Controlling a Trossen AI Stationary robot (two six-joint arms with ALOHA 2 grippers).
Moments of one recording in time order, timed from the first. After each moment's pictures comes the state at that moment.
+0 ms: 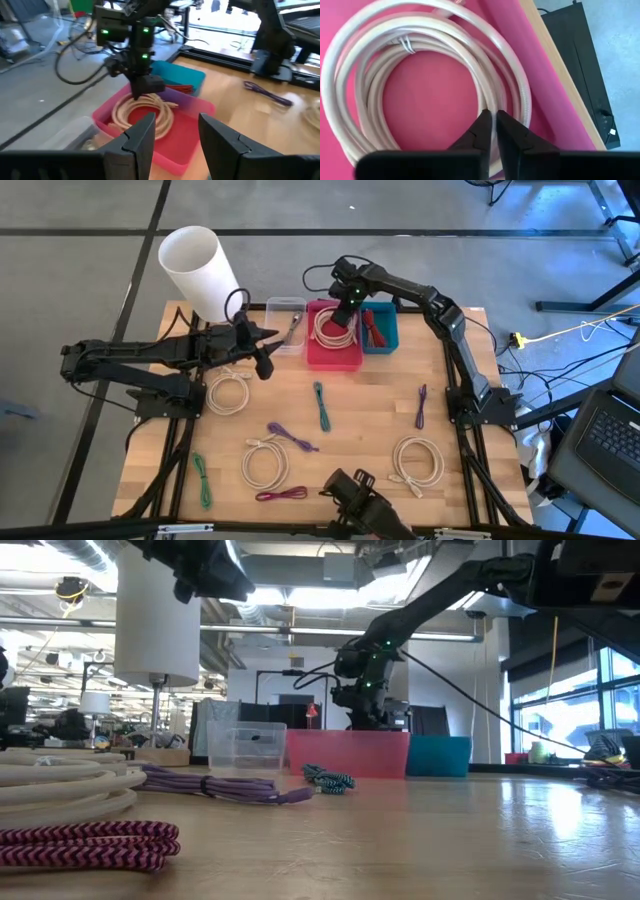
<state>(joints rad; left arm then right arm) 0.13 0.93 0.78 -0.17 -0.41 -0.15 -0.69 2.31 1.96 -0.94 -0.13 -0.19</state>
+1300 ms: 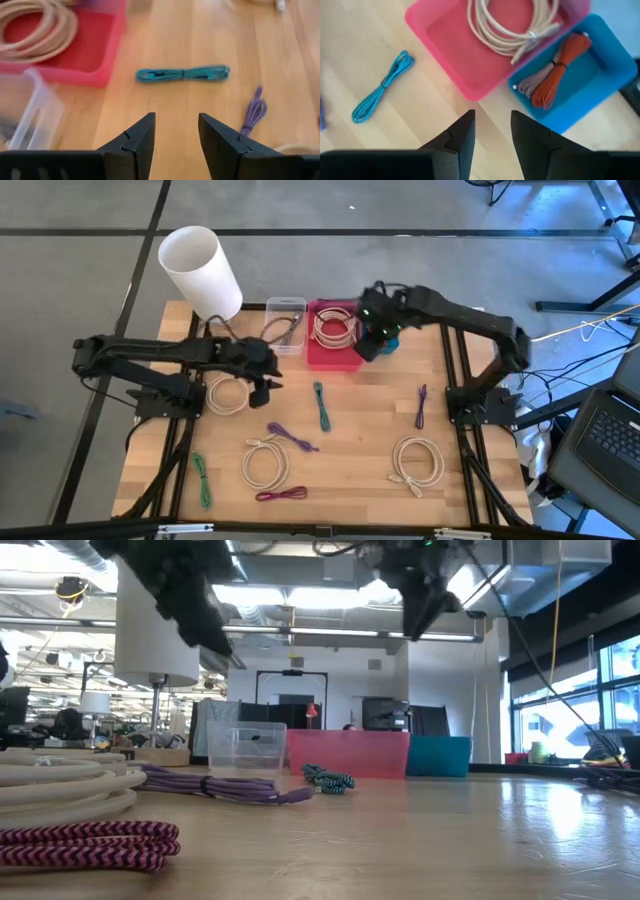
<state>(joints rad) 0.12 1.12 0.81 -0.48 0.06 -0.06 -0.28 1.64 1.67 -1.28 0.13 0.36</state>
